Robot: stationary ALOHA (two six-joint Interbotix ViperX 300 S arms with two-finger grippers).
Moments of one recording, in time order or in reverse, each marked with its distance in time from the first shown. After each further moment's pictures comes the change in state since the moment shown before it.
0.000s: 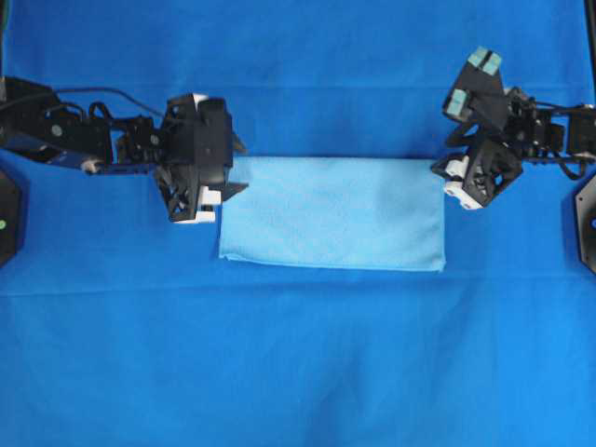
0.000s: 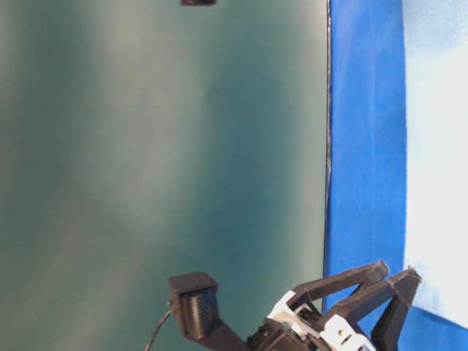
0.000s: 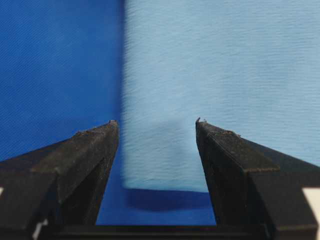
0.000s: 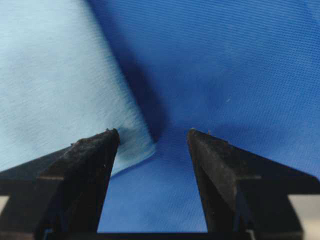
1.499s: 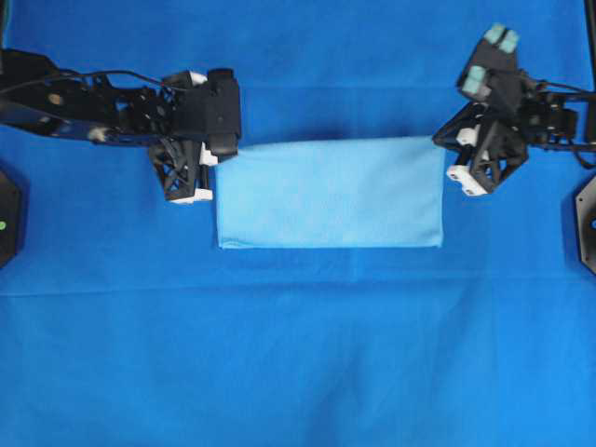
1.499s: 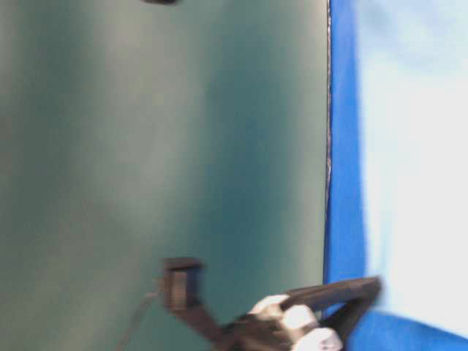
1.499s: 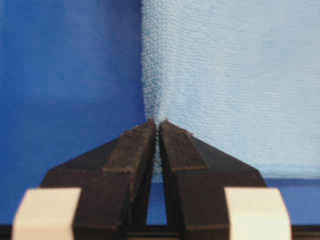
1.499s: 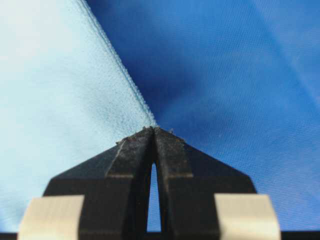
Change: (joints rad) left arm 0.052 -0.092 -0.101 0.000 0.368 0.003; right arm 0.000 -0.178 -0.035 -0.008 0.100 0.011
